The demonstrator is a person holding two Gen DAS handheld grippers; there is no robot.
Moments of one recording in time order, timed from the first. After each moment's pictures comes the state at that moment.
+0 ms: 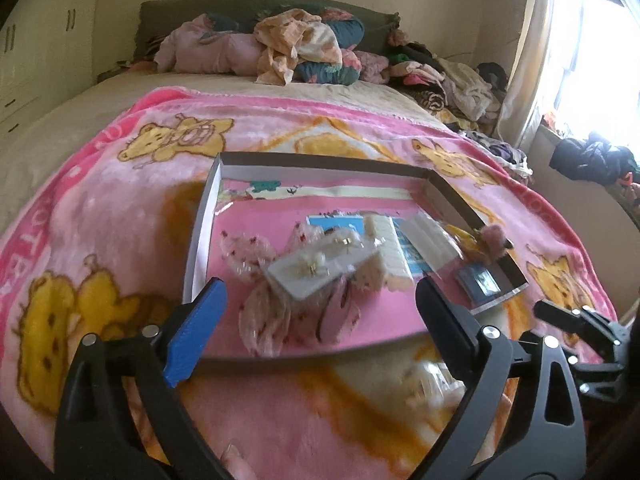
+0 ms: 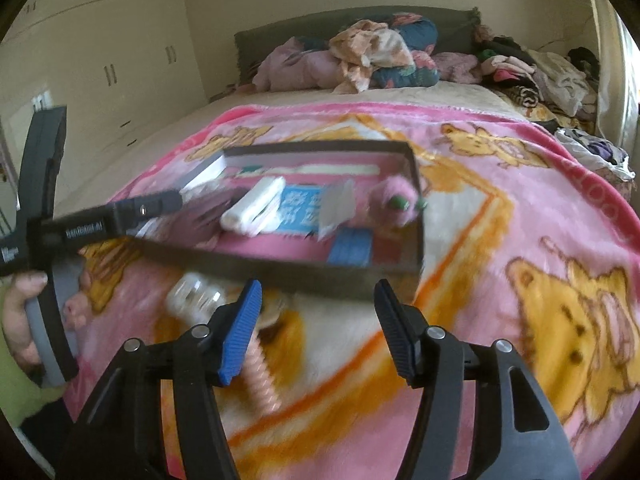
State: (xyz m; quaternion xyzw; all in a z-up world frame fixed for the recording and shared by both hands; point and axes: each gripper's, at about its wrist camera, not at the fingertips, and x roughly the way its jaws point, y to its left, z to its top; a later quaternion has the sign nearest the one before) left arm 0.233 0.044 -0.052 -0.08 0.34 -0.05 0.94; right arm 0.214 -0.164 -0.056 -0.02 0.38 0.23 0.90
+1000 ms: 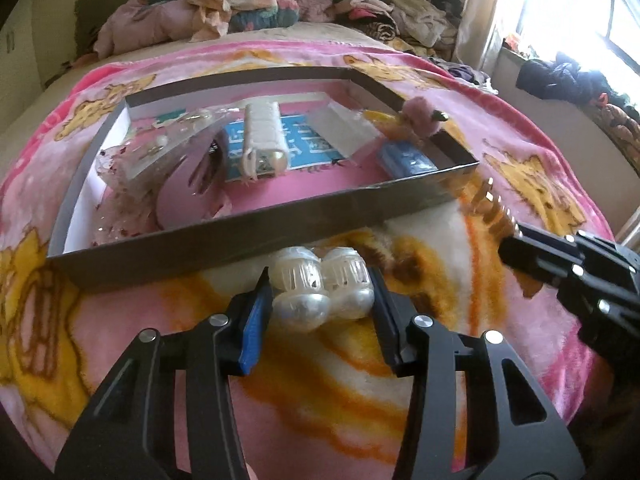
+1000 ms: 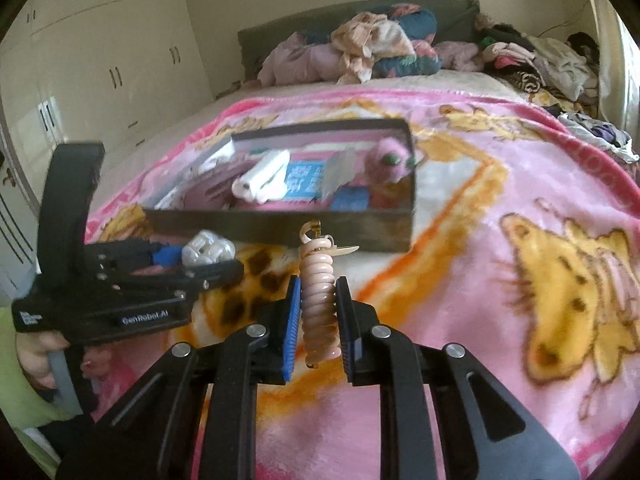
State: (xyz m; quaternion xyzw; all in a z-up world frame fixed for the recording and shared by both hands) left arm 0.219 -0.033 -0.096 -0.01 0.42 -0.13 0.90; right arm 0.193 -0.192 -0.055 0.01 0.38 0.23 0.90
